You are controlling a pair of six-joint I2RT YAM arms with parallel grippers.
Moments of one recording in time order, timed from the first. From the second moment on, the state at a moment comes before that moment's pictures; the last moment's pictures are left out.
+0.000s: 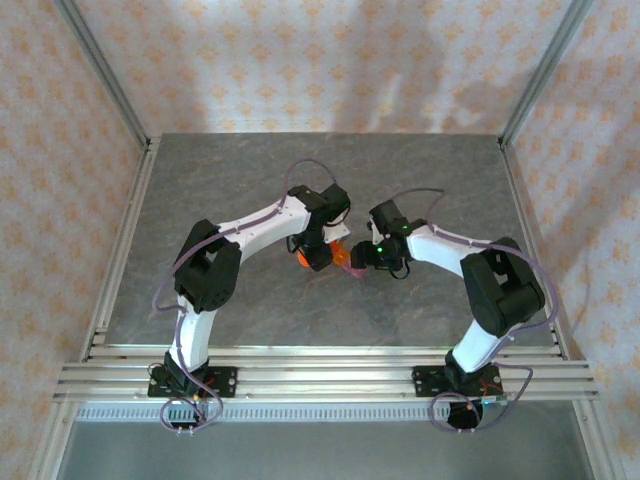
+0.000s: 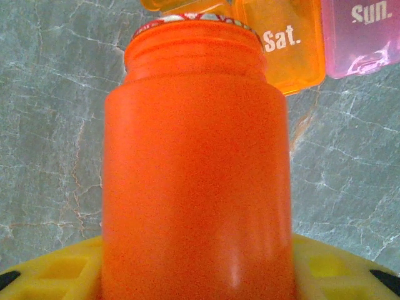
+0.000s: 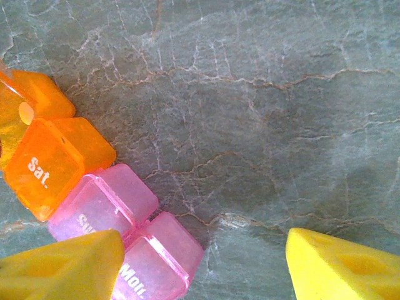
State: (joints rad) left arm -0.67 2.04 1.65 -1.12 -0.03 0.19; right arm 0.48 1.67 0.94 -0.48 -0.21 0.43
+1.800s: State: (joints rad) left arm -0.67 1.50 0.83 -0.08 0.04 0.06; right arm 0.48 1.65 0.97 -0.53 -0.18 0.44
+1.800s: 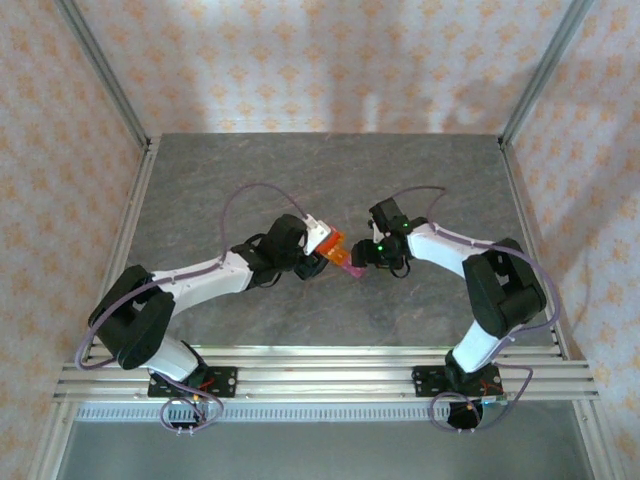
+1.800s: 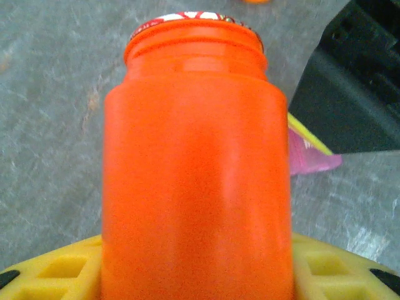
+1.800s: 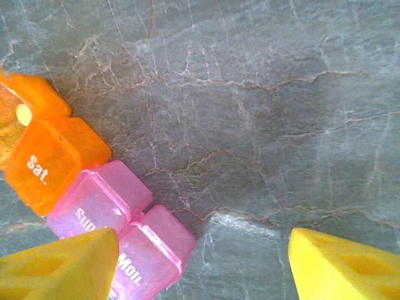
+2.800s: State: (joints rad) left arm -0.63 1.42 0.66 0.69 0.11 0.03; right arm 0.39 1.55 1.31 -0.80 0.07 0.38
